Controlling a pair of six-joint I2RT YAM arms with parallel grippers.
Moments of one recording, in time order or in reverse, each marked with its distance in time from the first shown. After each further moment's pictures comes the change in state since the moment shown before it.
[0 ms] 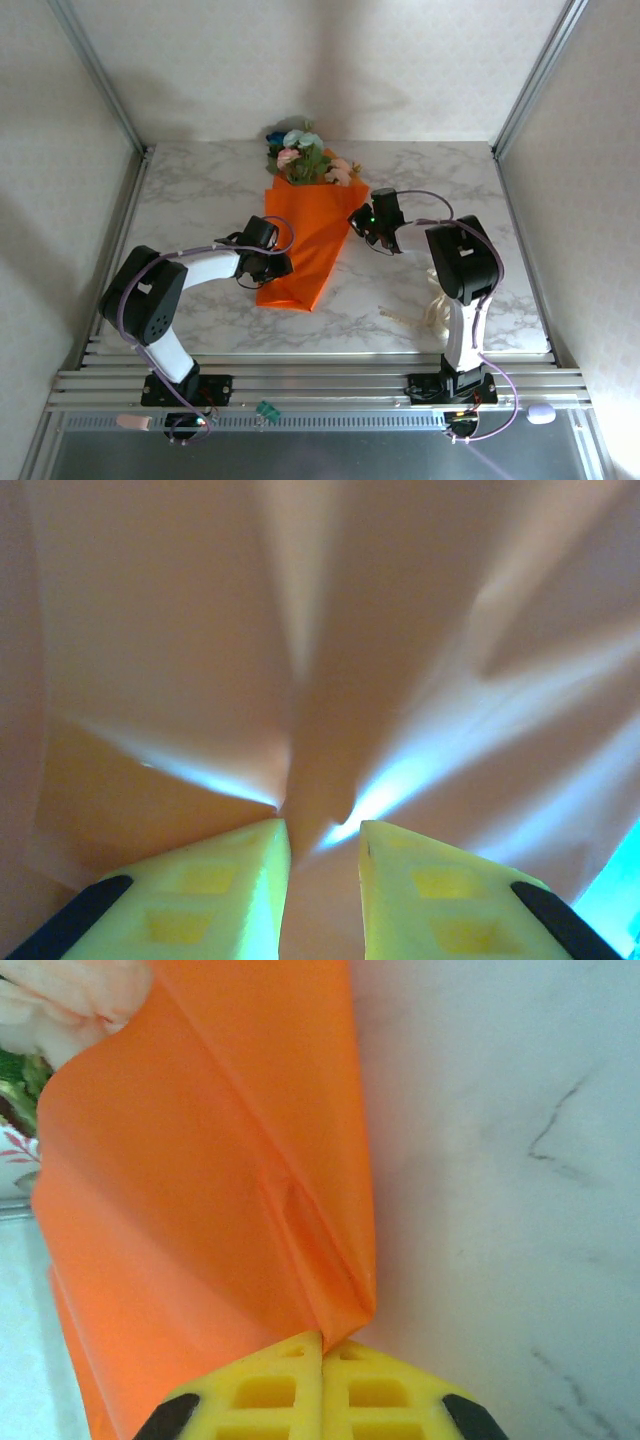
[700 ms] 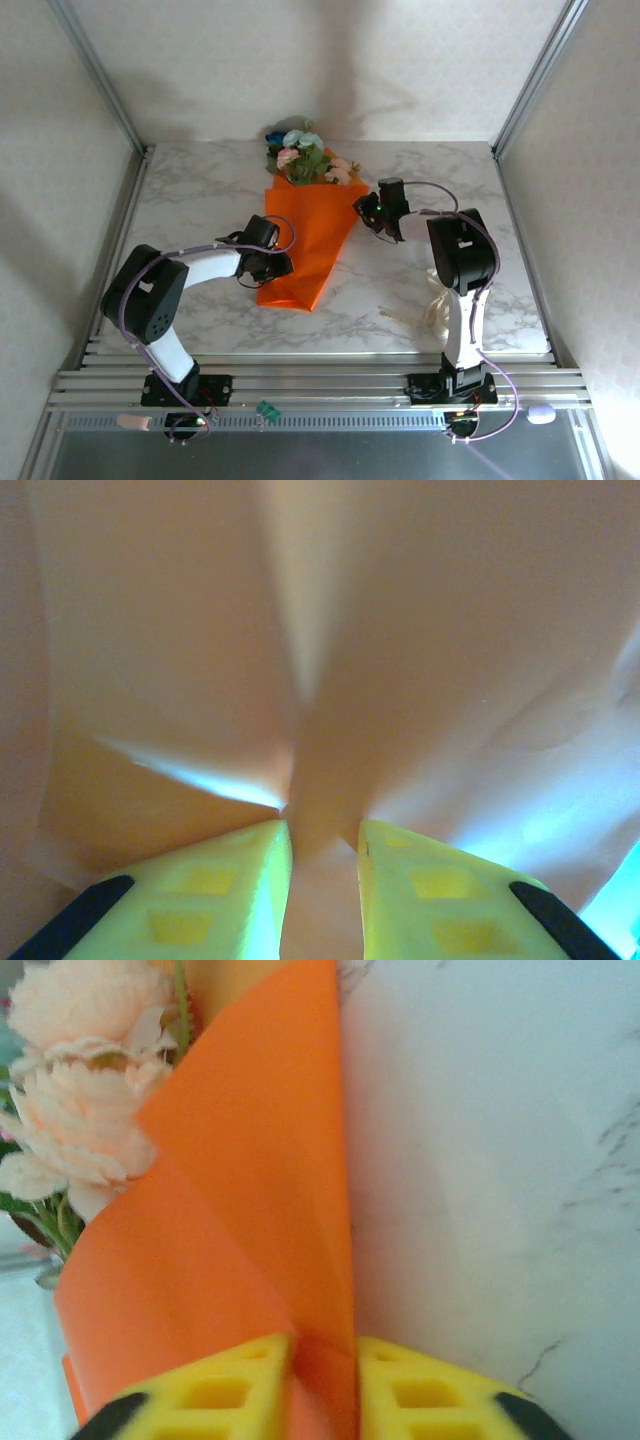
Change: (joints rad) left arm -0.002 0.010 0.014 -0.011 0.000 0.004; right arm -0.069 0.082 0.130 -0.023 -0.014 0.002
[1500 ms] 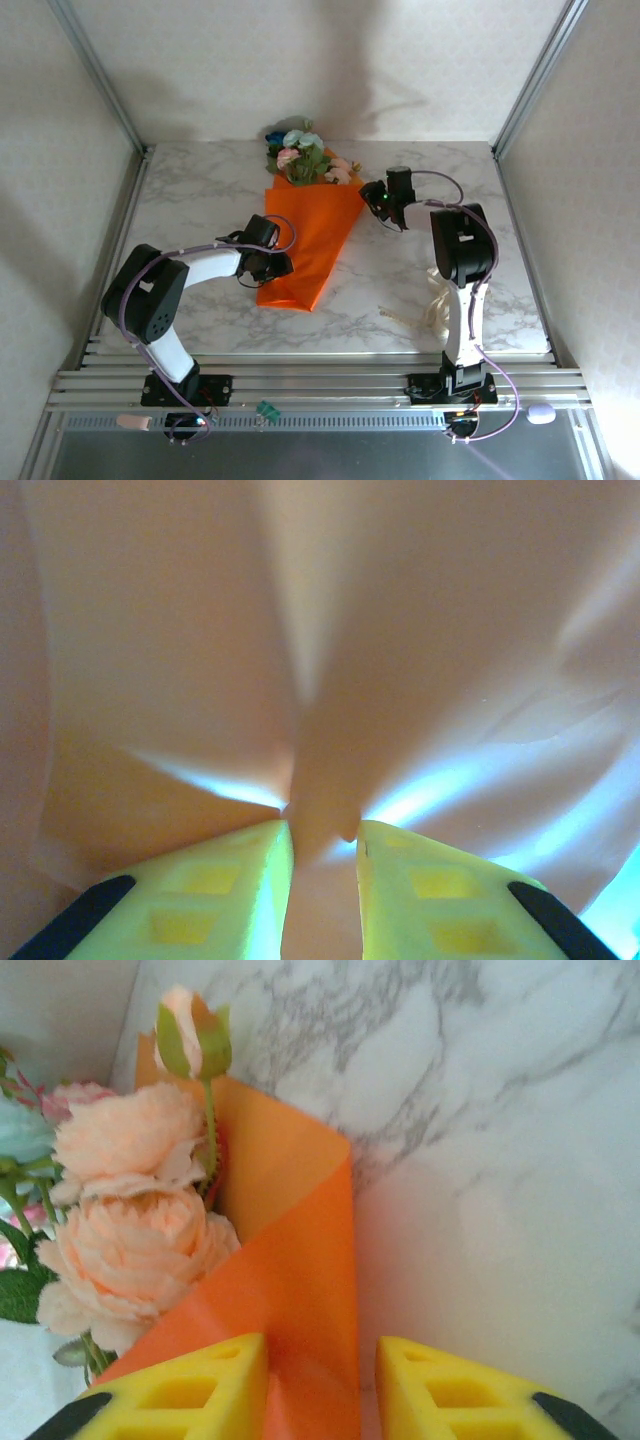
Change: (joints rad) left arm 0.000 0.003 0.006 -0.009 -0.001 0.003; right arm -0.064 0.078 0.146 -0.043 -0.013 -0.044
